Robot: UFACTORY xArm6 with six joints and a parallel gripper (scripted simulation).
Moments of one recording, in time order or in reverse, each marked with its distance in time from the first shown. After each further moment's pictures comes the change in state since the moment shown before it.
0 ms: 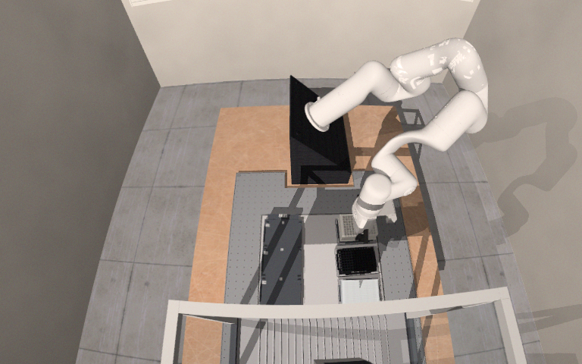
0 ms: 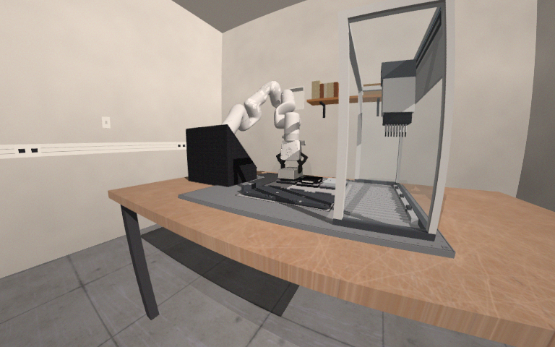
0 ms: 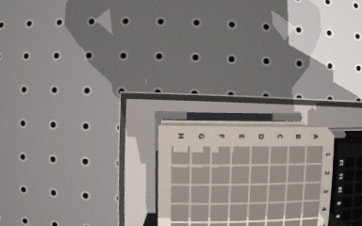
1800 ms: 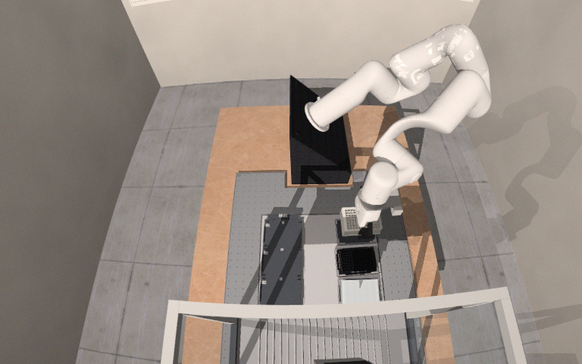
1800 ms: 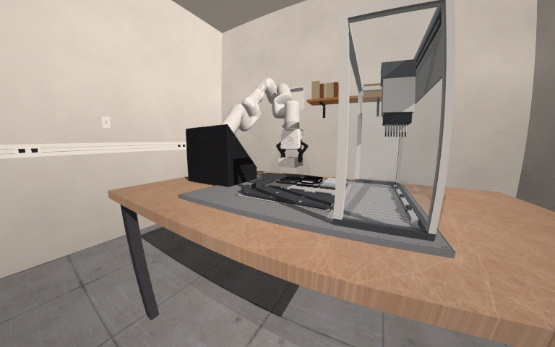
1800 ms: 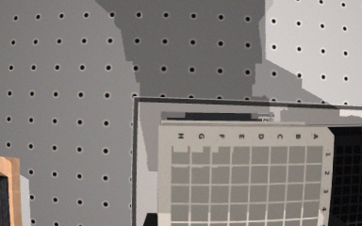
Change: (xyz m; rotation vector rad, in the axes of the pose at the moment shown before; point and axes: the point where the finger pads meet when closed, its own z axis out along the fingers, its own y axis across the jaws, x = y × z) arm 0.000 0.000 -0.055 0.000 0.000 0.000
